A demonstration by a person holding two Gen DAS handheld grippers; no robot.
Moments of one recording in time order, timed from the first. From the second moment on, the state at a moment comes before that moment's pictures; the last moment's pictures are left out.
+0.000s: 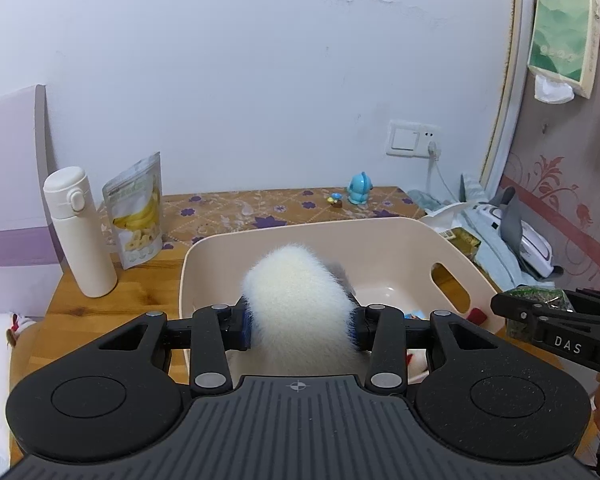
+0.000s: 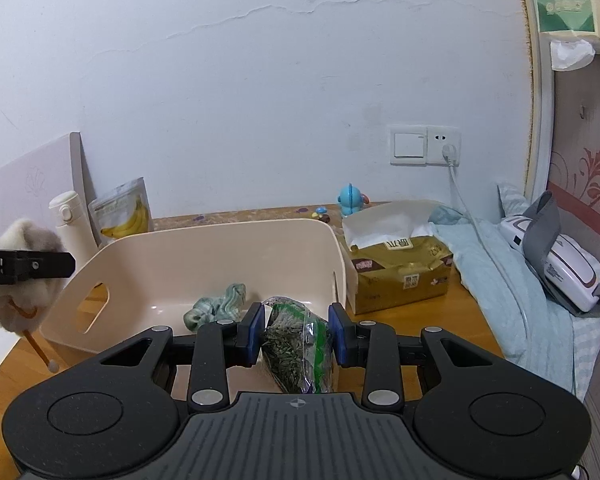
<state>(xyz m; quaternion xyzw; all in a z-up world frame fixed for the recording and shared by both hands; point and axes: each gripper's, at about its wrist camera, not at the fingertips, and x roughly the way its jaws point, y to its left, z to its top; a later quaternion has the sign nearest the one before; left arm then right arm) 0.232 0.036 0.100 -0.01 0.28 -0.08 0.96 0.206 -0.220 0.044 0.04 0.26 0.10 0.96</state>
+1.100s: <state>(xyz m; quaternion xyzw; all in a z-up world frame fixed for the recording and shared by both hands) 0.310 0.027 0.052 0.01 0.34 -0.09 0.94 0.275 -0.171 0.024 0.01 0.30 0.14 0.94</state>
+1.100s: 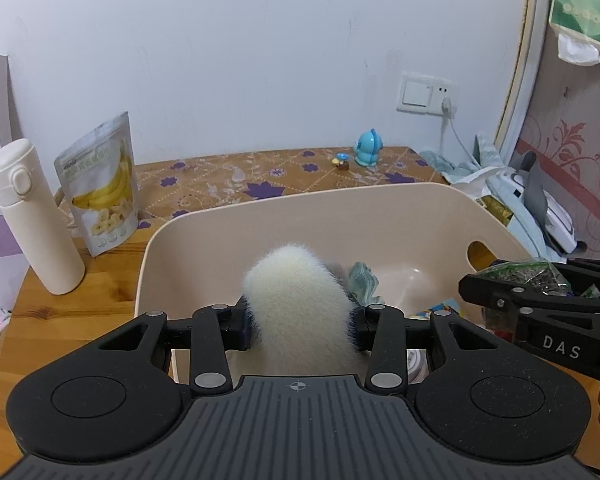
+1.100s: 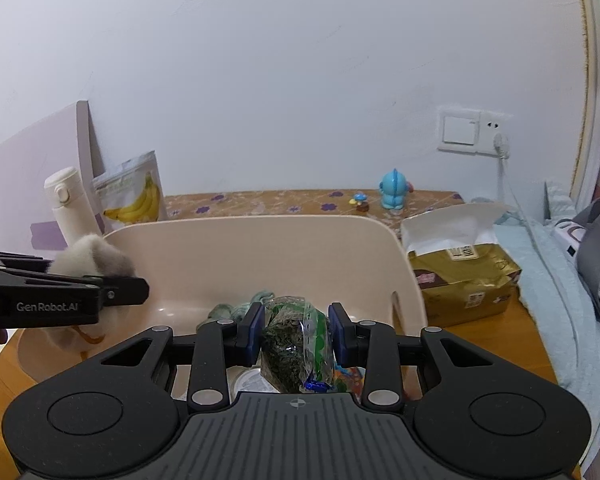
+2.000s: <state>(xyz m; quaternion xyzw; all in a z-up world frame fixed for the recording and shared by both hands) 0.304 0.019 0.047 0.01 0.36 -0.08 0.93 0.274 -0.166 0.015 0.01 0.34 0.16 0.93</state>
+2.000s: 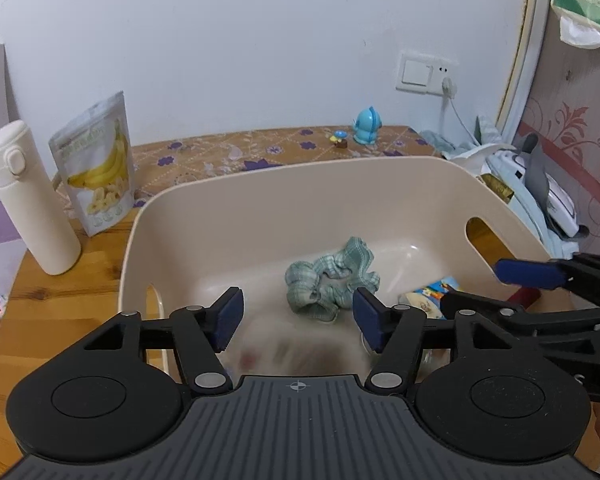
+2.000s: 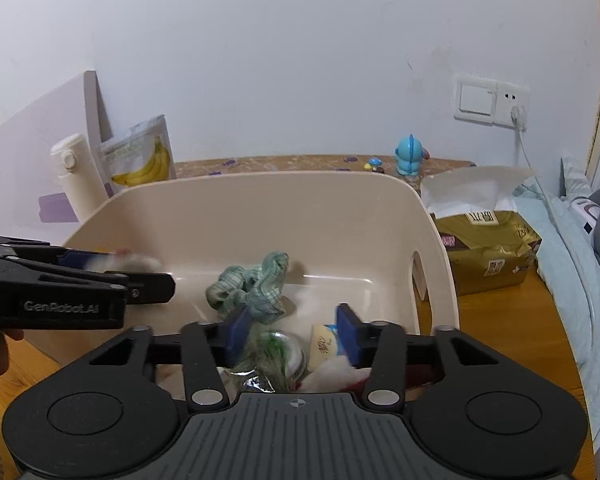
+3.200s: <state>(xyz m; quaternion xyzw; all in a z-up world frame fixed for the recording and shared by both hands) 0.179 0.011 0.091 0.05 0.28 -0.06 0.96 0.173 -0.202 0.059 0.03 0.26 0.15 0.95</state>
